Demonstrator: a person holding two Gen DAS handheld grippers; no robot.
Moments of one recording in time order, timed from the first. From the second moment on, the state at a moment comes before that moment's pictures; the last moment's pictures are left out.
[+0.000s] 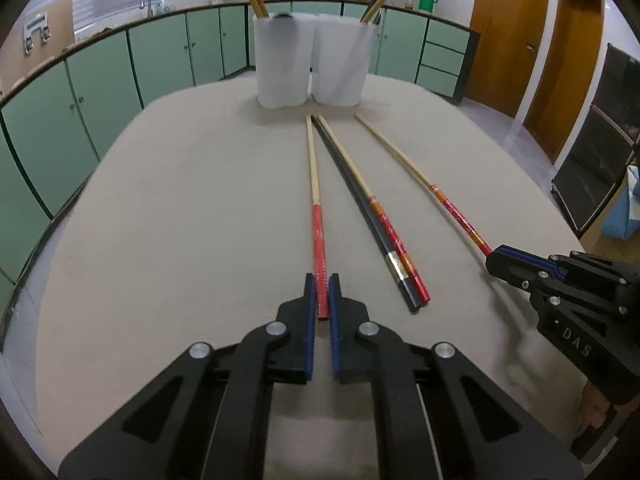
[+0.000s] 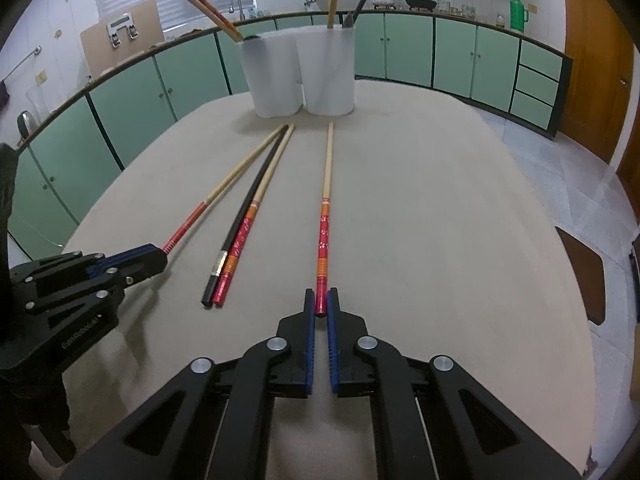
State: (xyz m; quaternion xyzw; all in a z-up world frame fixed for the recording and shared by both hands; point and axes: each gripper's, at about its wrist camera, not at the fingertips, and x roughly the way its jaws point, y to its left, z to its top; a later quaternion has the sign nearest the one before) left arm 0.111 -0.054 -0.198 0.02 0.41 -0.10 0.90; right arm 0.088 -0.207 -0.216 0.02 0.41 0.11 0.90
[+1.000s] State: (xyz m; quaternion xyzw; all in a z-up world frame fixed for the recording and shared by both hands) left arm 0.138 -0.037 -0.021 0.01 0.24 -0.14 0.96; right arm 0.128 -0.203 -0.022 0.00 0.26 0.17 0.95
